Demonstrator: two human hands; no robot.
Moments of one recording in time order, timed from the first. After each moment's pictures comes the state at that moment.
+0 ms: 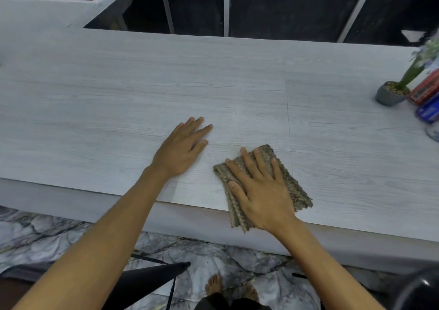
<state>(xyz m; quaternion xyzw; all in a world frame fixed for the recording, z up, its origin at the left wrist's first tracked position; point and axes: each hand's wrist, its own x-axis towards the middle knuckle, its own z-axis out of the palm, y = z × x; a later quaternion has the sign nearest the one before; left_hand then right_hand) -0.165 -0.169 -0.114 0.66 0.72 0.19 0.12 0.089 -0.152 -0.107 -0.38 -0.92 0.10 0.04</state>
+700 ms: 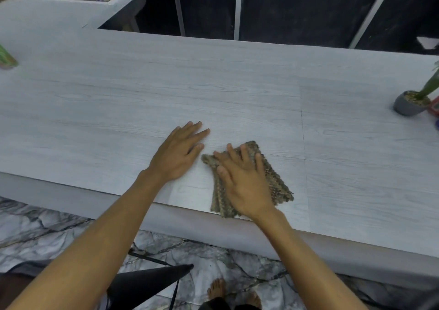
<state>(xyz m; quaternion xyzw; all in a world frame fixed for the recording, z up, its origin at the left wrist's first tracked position) -0.193 -0.188 -0.111 0.64 0.73 0.20 0.11 0.024 -0.150 -0.097 -0.36 -0.90 0.23 0.09</state>
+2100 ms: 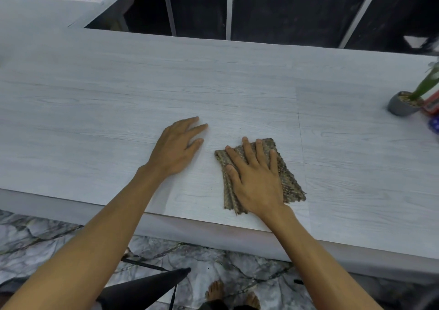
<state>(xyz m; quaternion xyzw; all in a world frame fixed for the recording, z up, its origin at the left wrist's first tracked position) -0.205 -0.160 -0.109 0.64 0.74 0.22 0.08 0.029 -0.124 -0.107 -0.42 -0.90 0.11 0.06</state>
